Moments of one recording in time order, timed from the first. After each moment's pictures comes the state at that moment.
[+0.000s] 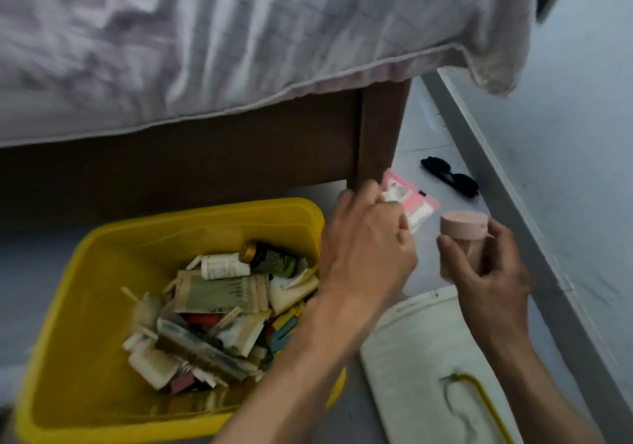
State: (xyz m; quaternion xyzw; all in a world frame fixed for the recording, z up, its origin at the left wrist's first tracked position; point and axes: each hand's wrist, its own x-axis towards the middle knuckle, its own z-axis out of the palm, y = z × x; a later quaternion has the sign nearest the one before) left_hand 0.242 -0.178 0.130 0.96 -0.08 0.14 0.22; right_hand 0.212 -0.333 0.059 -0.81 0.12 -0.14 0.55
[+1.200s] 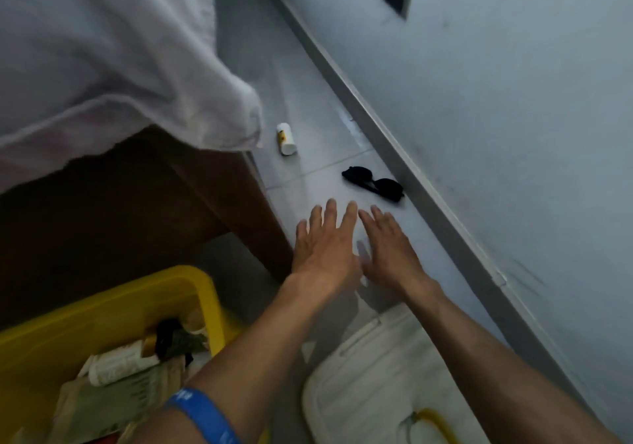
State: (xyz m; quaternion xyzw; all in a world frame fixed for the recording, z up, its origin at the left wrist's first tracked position) left_hand 0.353 -0.266 0.008 0.97 -0.17 -0.16 0.07; right_hand 0.339 -0.399 -0.069 -0.95 0.03 0.10 0.28
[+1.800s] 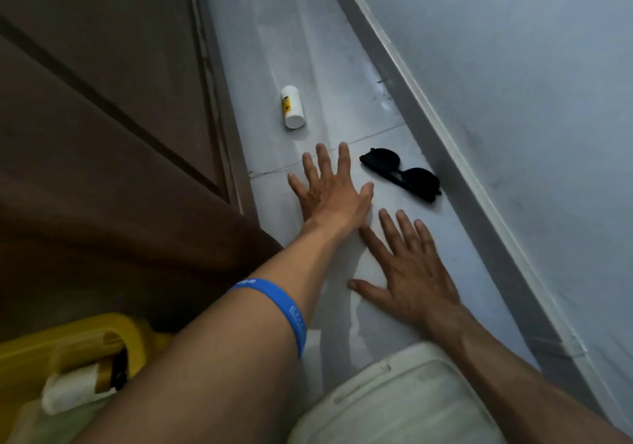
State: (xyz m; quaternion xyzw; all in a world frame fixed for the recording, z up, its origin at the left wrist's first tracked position) left_hand 0.486 -0.299 -0.067 0.98 -0.01 -0.15 0.10; right_hand 0.364 -0.423 -0.138 -0.98 -0.11 0.09 0.13
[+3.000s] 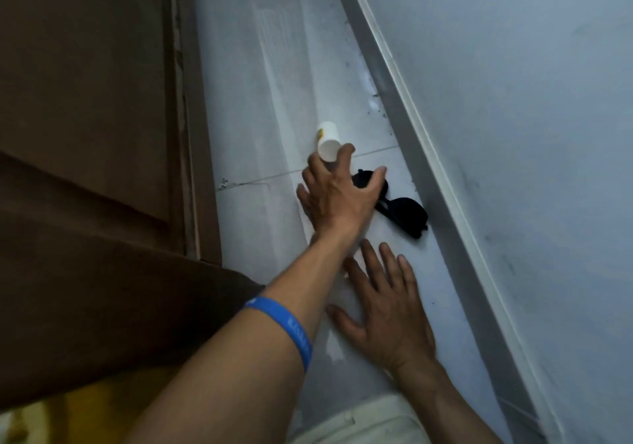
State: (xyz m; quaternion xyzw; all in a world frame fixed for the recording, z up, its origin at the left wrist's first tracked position) left_hand 0.522 -0.347 -0.086 0.96 0.09 0.00 0.25; right_hand 0.368 -0.423 -0.132 -0.98 -0.09 0.09 0.16
